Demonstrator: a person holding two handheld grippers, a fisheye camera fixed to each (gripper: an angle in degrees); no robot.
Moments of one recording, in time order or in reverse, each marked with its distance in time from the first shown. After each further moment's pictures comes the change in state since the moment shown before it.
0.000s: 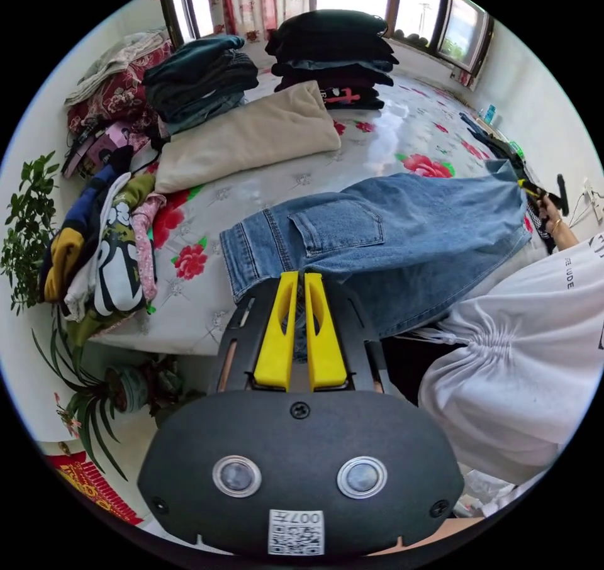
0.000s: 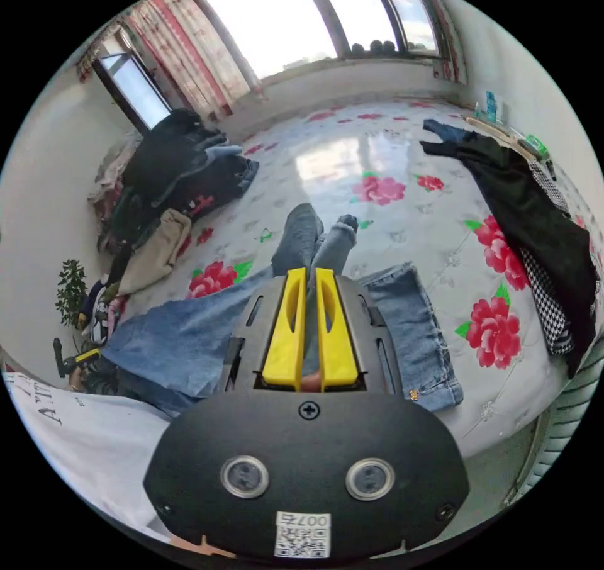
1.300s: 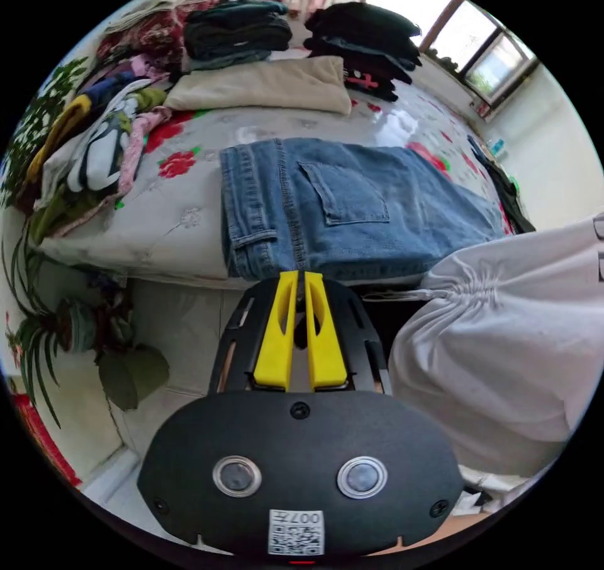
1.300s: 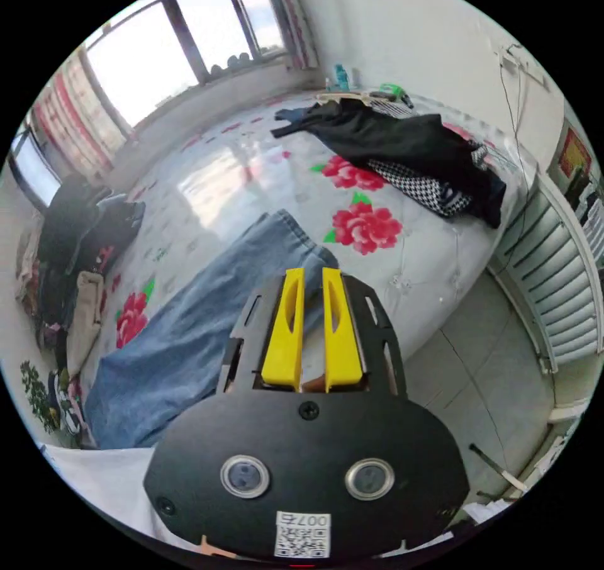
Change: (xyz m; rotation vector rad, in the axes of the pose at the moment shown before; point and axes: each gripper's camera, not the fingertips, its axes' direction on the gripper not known) left arm -0.043 0.073 0.029 -0.051 0.130 -0.239; right arm 0.113 0.124 -0.031 0.059 0.386 0.388
